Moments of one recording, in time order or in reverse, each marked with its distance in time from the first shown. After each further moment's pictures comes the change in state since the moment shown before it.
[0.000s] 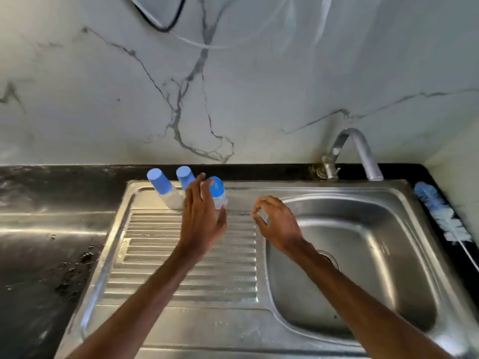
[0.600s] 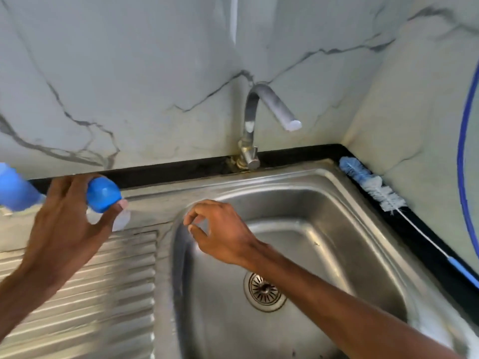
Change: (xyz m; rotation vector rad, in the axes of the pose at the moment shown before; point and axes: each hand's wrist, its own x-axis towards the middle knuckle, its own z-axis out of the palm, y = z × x) left_hand 0.036 -0.023 0.087 -0.009 0.214 0.179; right_hand -0.011 0.108 0.005 0.100 -0.023 -0.008
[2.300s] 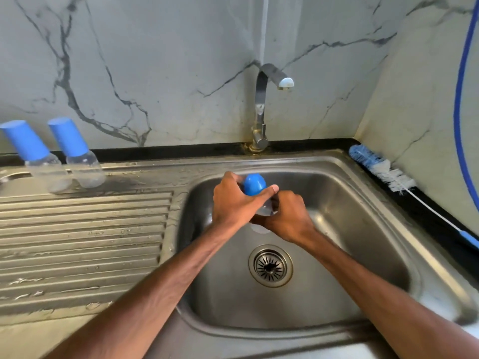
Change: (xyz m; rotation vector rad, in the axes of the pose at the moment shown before) left_hand -0.065 0.204 0.123 -0.546 -0.117 -0.366; right_hand -0.091 0.082 -0.034 -0.037 0.181 0.216
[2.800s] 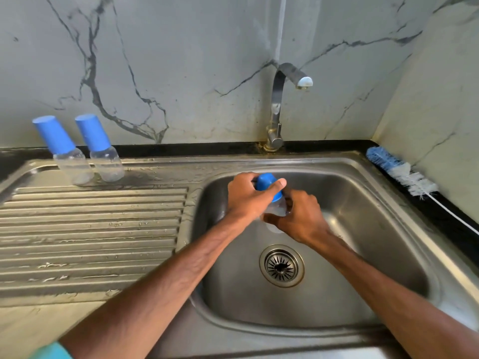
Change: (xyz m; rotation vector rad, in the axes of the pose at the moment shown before) left_hand 0.002 0.007 -0.004 -0.168 -0.065 -0.024; right_hand -0.004 -0.002 0.000 -0.097 0.031 -0.027
